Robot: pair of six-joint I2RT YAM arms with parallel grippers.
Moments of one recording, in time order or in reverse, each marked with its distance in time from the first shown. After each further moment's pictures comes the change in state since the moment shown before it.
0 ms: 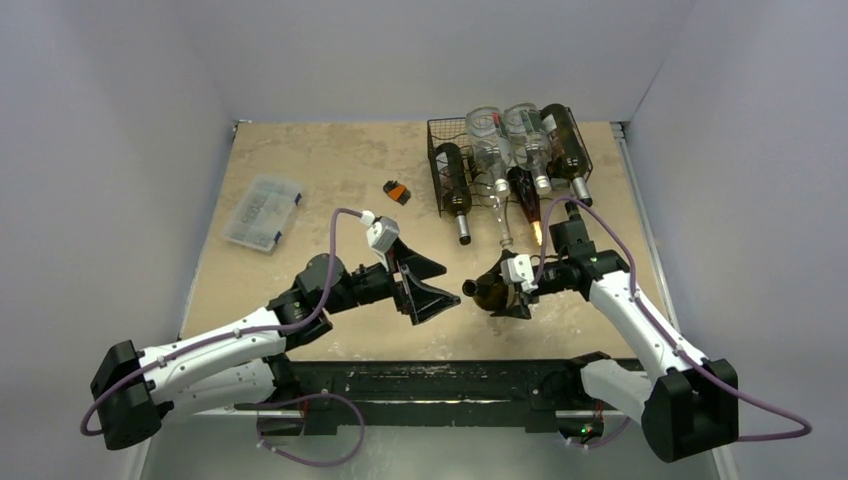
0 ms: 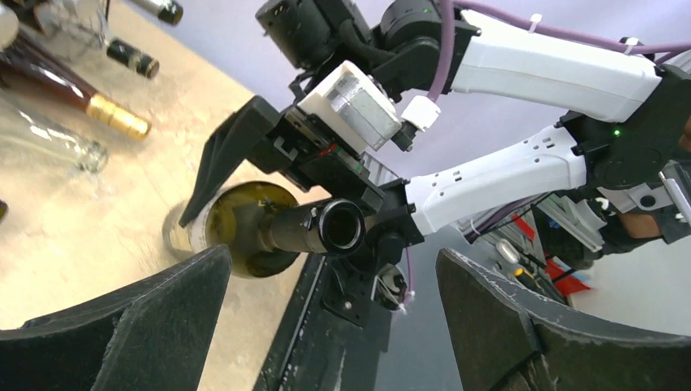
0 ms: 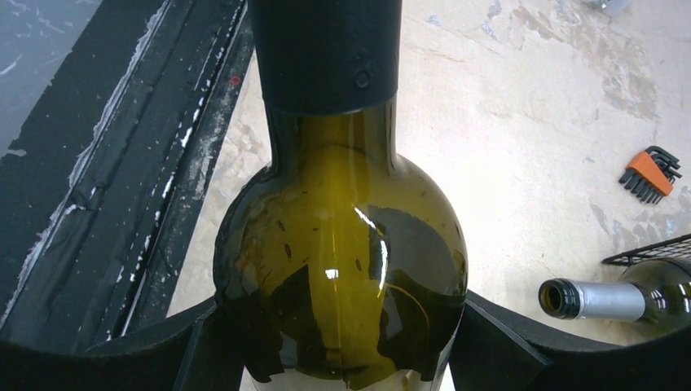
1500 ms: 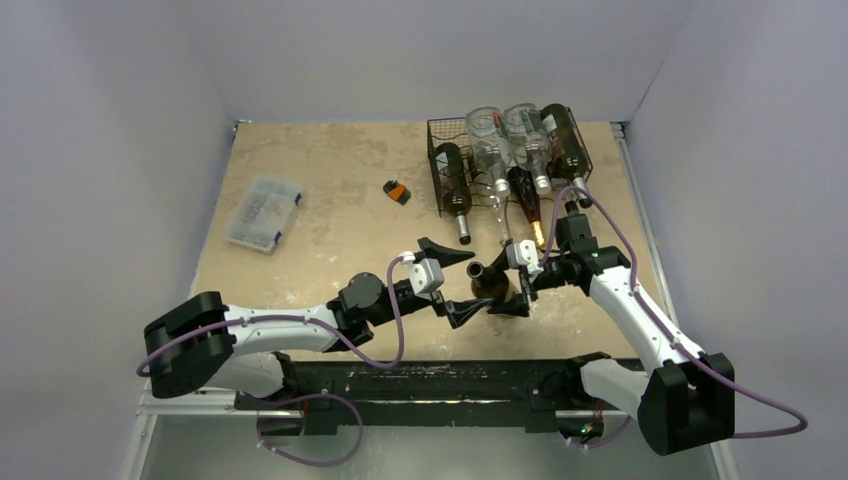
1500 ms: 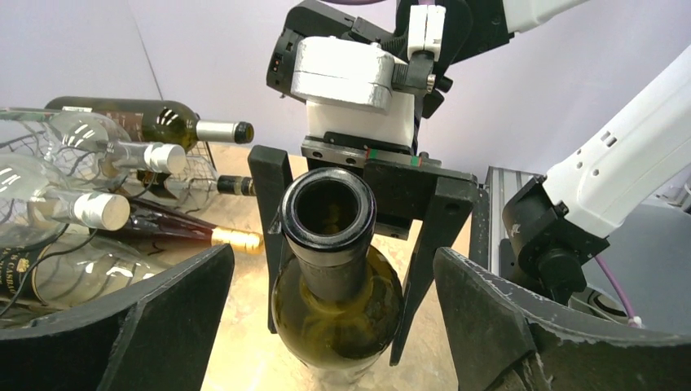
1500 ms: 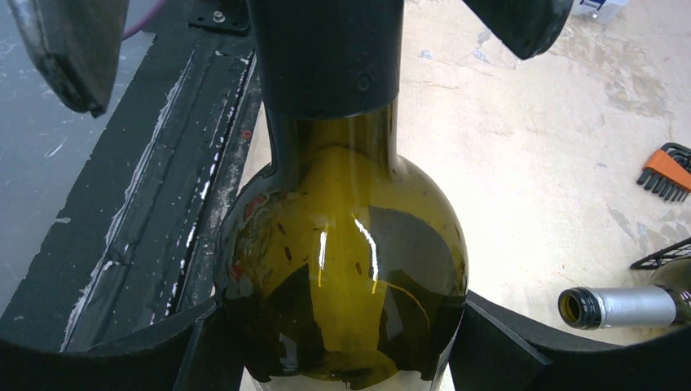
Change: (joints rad) left arm -0.157 0.373 -0.056 0.591 -0.193 0.611; right arm -0.042 0.032 0.016 0.035 -0.125 0.154
